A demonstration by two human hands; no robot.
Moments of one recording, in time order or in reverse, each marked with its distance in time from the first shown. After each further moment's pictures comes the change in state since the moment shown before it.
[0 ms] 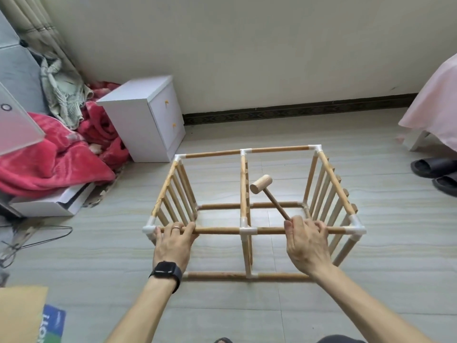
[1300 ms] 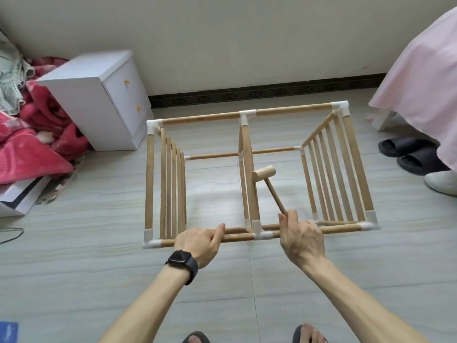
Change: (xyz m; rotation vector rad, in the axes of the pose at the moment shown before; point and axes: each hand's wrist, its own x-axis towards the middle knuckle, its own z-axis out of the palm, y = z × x) left_hand 0.018 0.121 0.023 -0.136 -0.208 0.203; right_hand -0.007 0.046 -0.018 -0.081 0.039 0.044
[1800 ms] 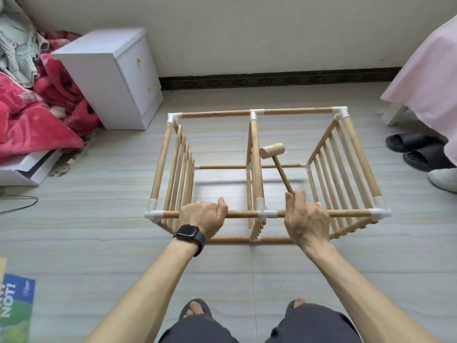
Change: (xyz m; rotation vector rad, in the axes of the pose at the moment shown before) left_hand -0.017 0.005 -0.004 0.094 0.202 -0.055; right_hand -0.009 -0.012 -0.027 0.011 -0.005 0.038
